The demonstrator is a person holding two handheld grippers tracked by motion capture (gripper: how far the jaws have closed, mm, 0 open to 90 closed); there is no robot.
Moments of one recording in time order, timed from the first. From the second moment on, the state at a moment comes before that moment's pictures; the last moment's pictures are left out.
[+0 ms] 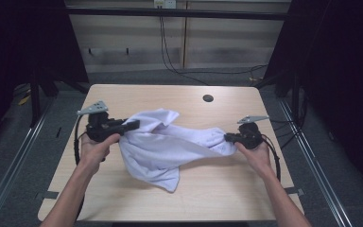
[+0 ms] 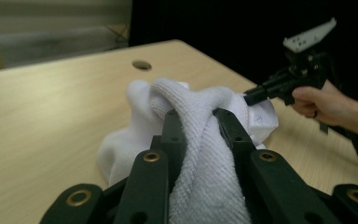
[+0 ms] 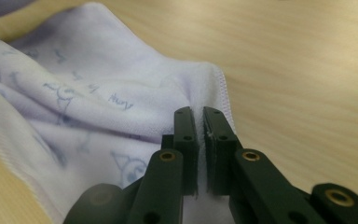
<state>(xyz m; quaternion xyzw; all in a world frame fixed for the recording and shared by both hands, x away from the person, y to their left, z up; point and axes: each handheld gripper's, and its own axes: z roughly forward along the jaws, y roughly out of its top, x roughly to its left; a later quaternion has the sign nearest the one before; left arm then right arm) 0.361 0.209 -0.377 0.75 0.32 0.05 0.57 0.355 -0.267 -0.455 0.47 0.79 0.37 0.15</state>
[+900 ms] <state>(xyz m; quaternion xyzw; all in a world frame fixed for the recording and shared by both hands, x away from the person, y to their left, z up) 0.303 0.219 -0.369 0.74 0.31 0.08 0.58 0.342 -0.310 -0.408 0.48 0.73 0.43 0.21</state>
